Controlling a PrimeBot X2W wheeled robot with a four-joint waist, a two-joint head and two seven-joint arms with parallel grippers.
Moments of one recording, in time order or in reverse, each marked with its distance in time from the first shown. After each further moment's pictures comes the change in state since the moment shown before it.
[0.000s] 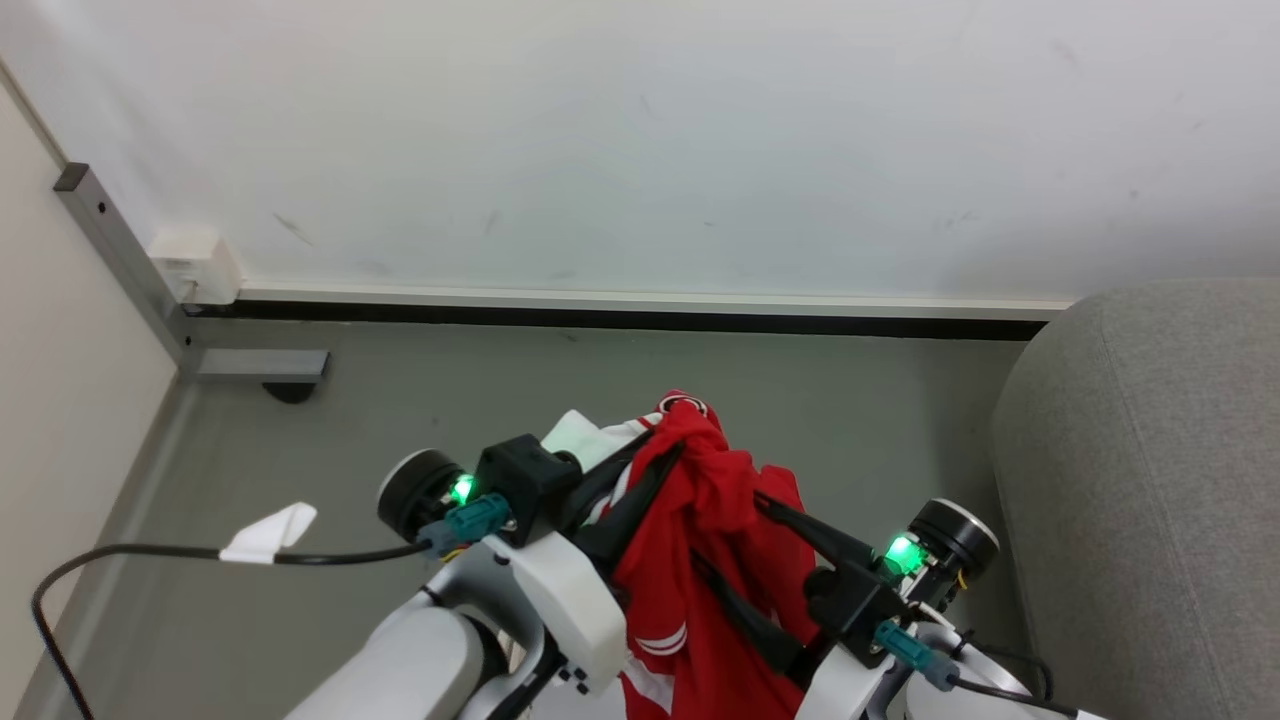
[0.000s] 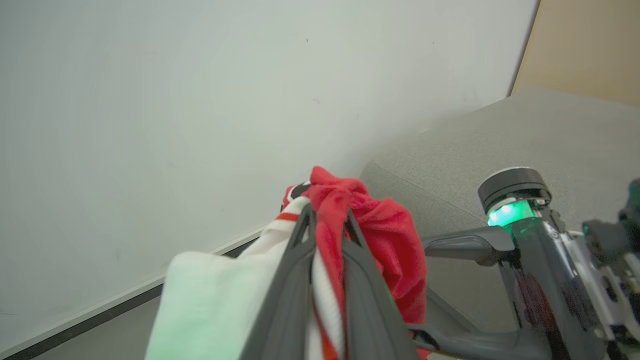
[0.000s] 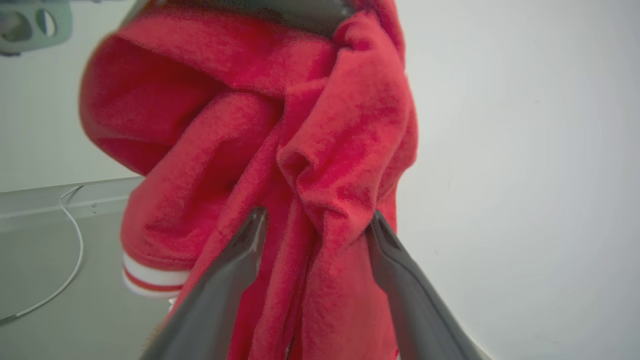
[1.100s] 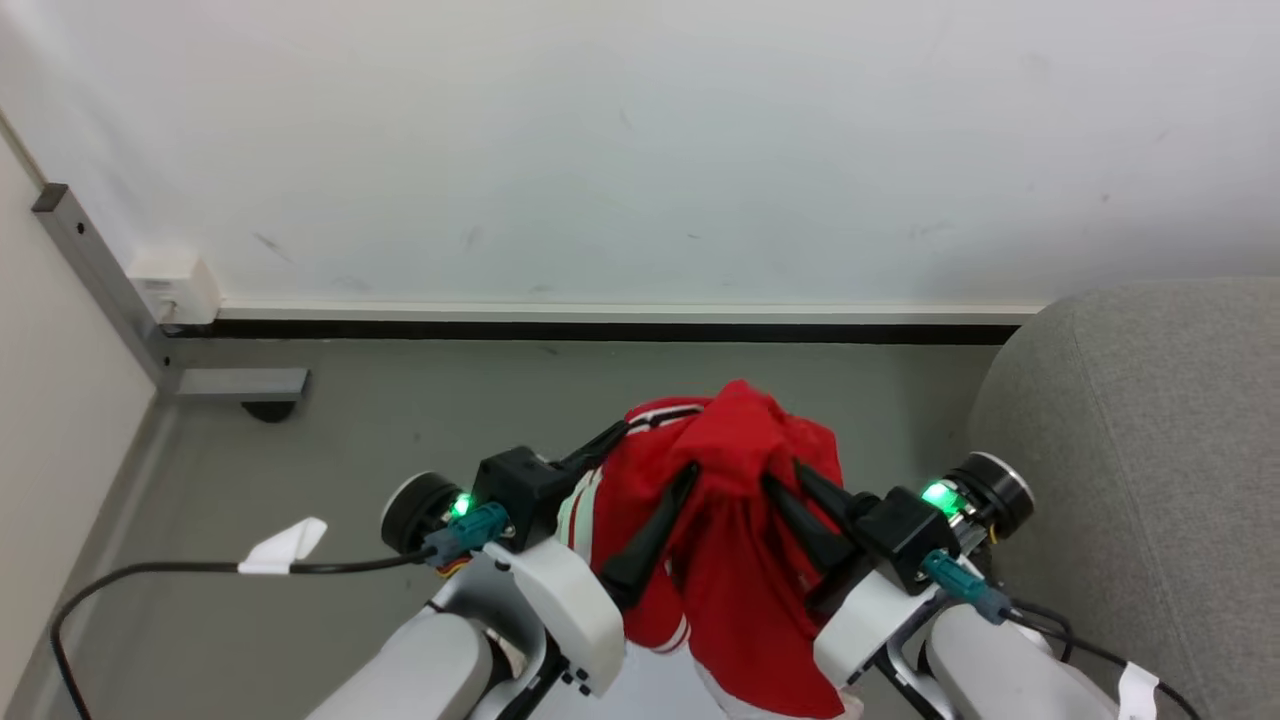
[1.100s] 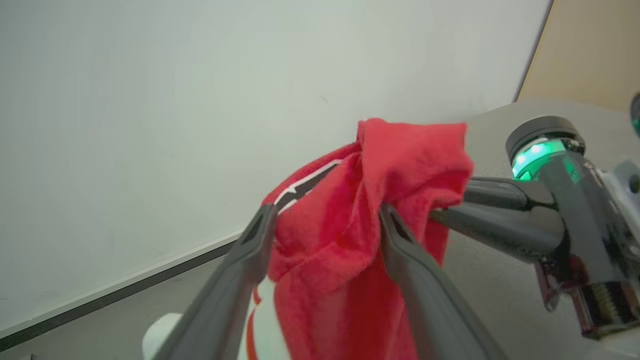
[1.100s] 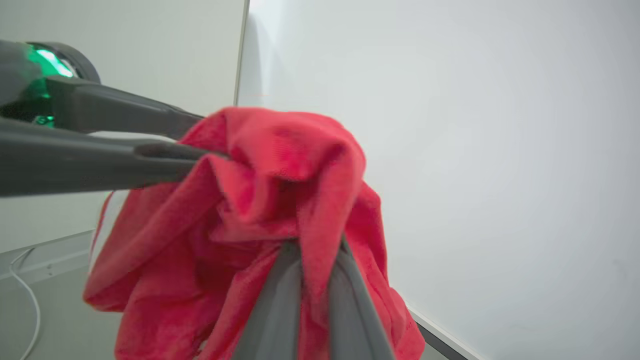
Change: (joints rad) left arm -0.007 -0.048 -0.021 0.116 -0.015 0.007 -0.067; right arm -0.030 0.054 -0.106 0.041 0.051 0.000 0.001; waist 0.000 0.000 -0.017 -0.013
